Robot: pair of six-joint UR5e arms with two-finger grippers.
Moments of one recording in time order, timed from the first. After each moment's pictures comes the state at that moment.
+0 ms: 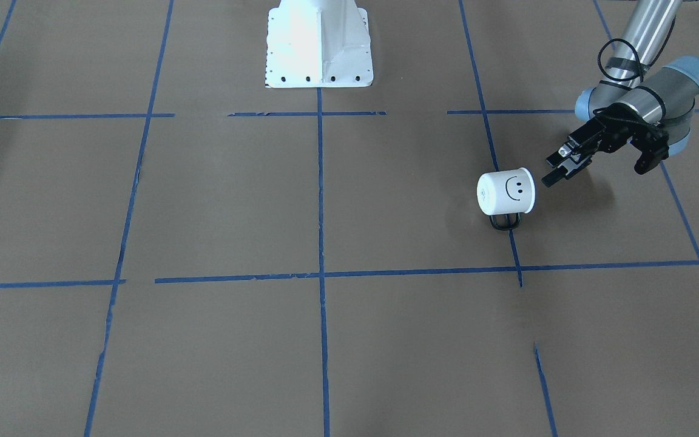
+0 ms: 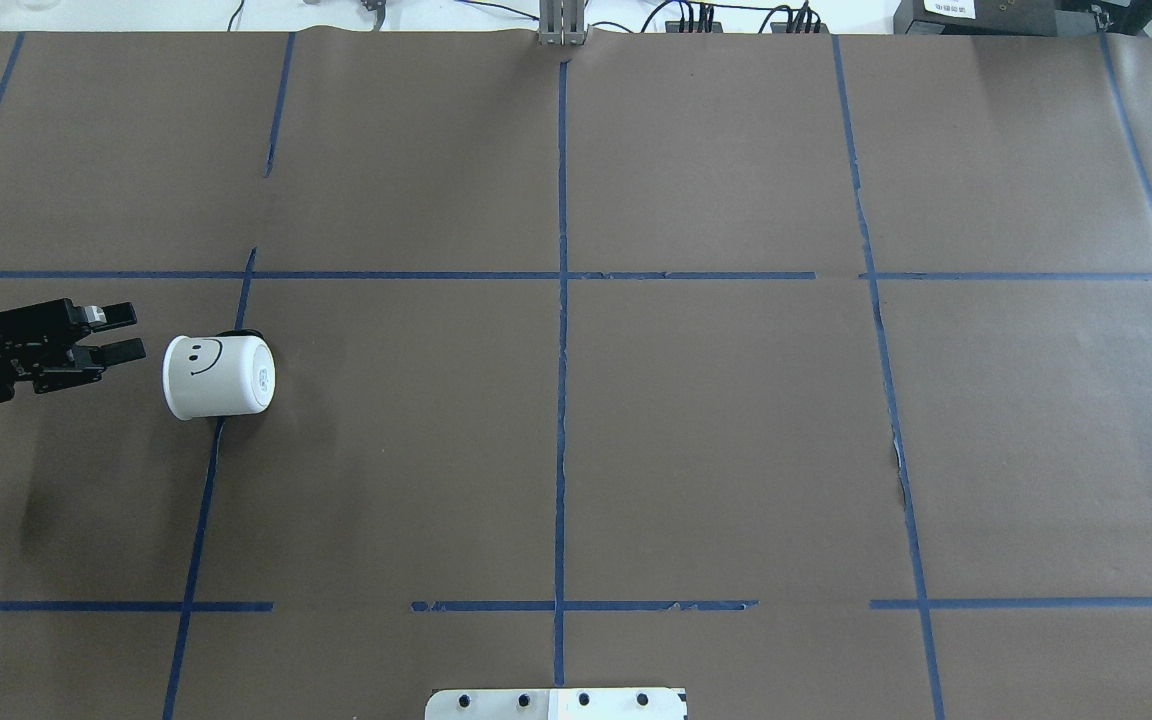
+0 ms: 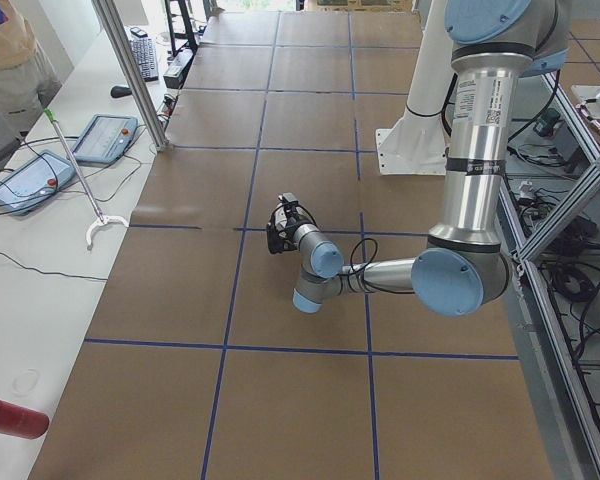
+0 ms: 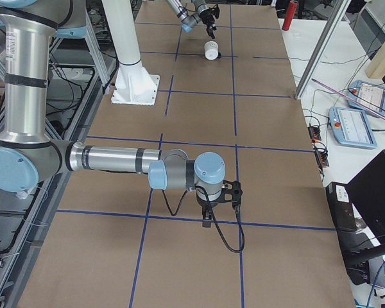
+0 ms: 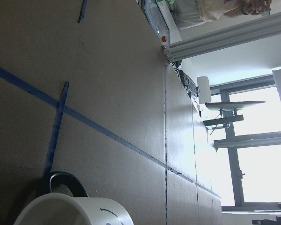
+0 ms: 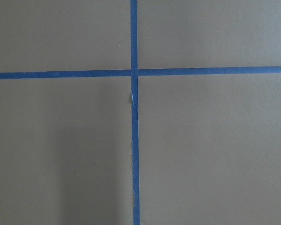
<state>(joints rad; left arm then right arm) -0.74 -1.65 -1.19 -3.82 -1.77 -1.91 1.57 -1.70 1.68 -1.49 2.35 0.08</state>
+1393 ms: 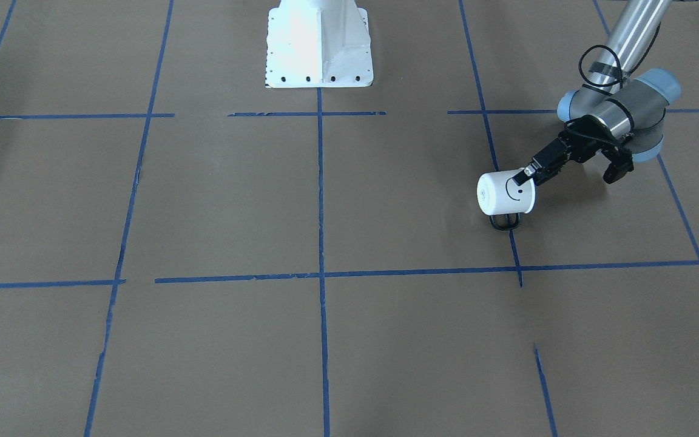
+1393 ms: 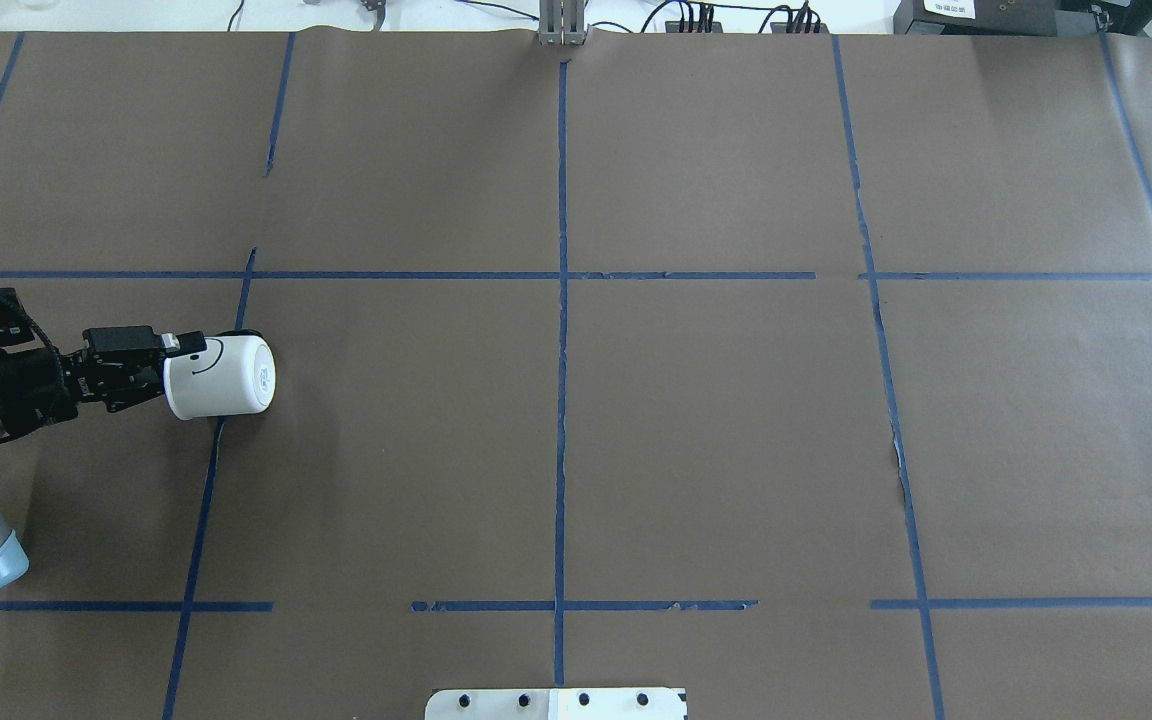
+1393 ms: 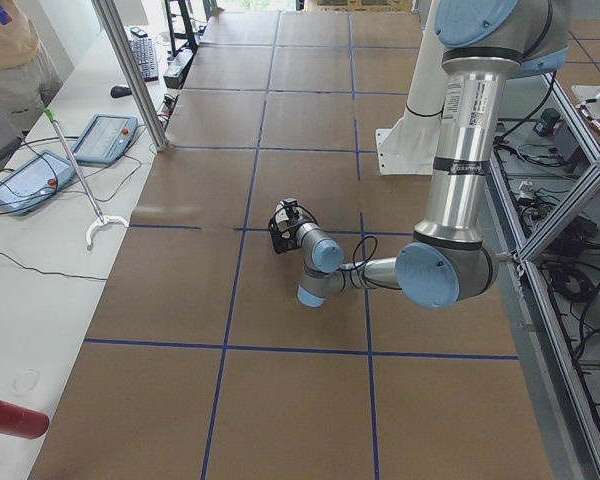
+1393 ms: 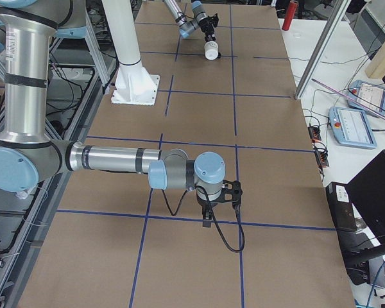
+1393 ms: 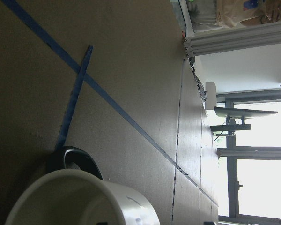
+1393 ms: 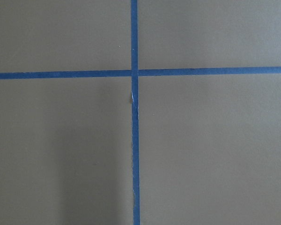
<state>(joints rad) -0.68 -1.69 -1.17 -3.72 -1.77 -1.92 1.57 -1.70 1.68 -1.49 2.35 0.08</state>
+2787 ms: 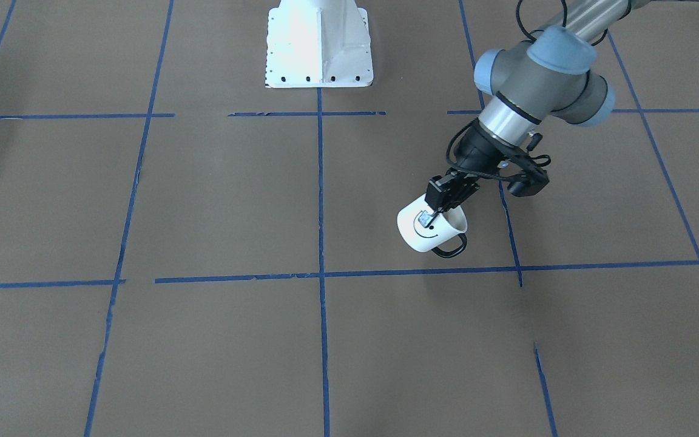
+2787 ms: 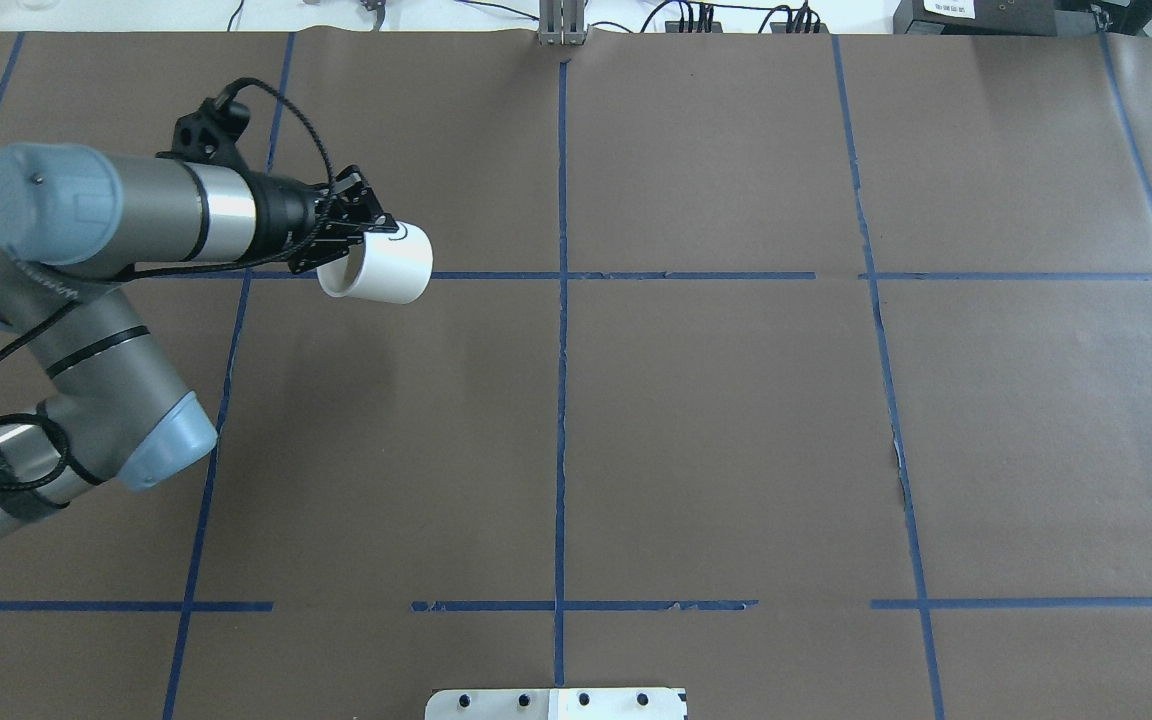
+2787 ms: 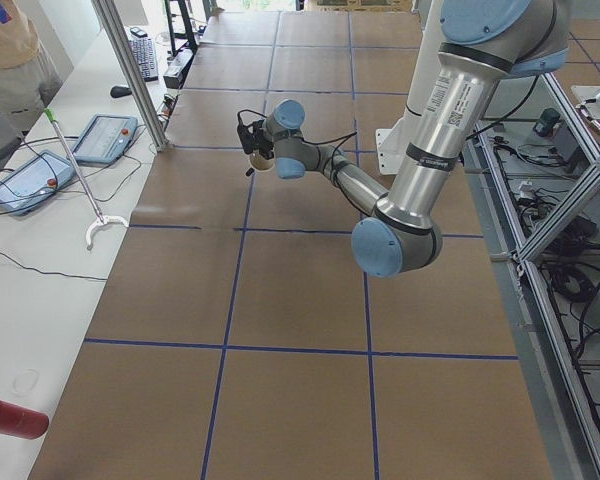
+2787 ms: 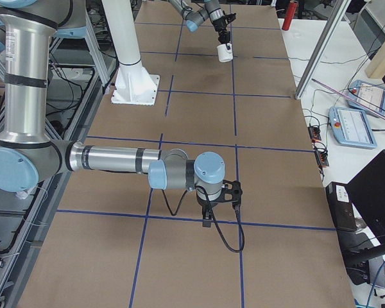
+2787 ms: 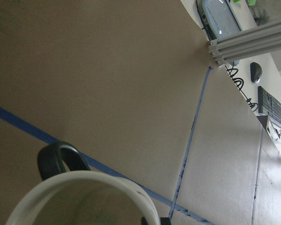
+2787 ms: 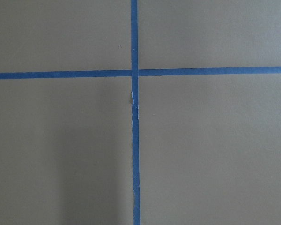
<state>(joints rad) -0.74 -2.06 -1.67 -2.30 -1.85 -1.79 1.57 -1.70 1.68 -1.49 2.35 0.08</state>
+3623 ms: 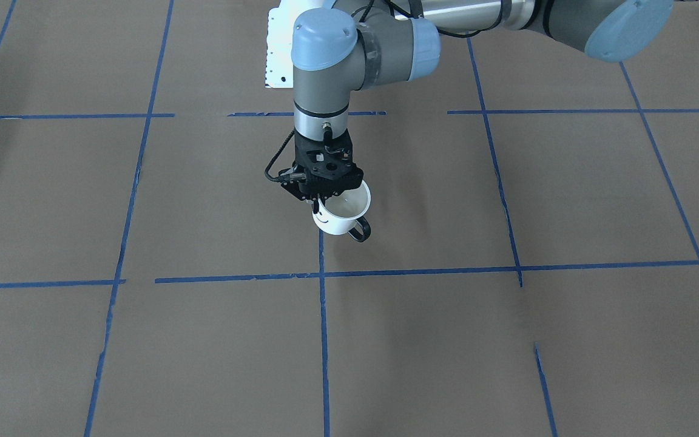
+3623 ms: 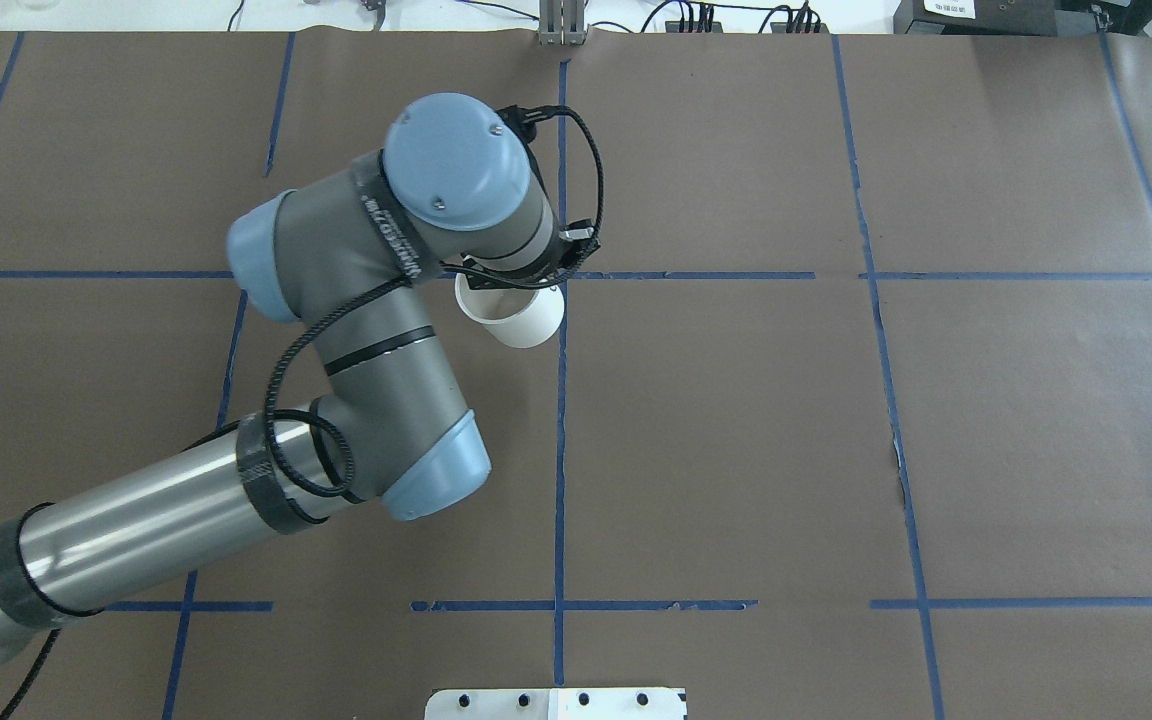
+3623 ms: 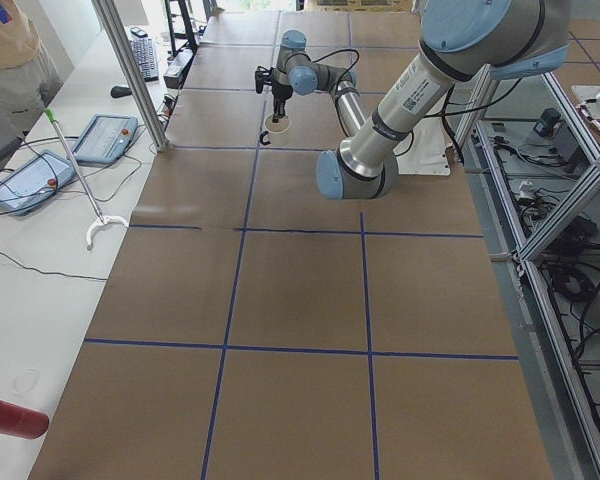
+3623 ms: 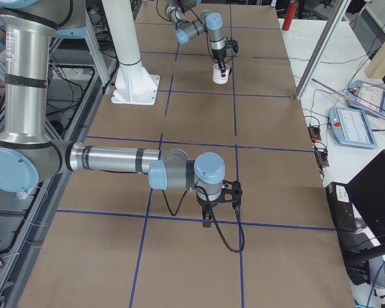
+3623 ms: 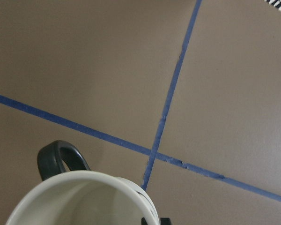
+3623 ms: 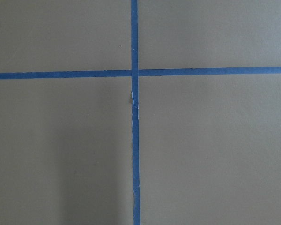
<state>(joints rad) -0.54 -2.55 -1.45 -1.55 -1.72 -1.32 1.57 -1.70 1.68 -1.49 2.35 0.08</state>
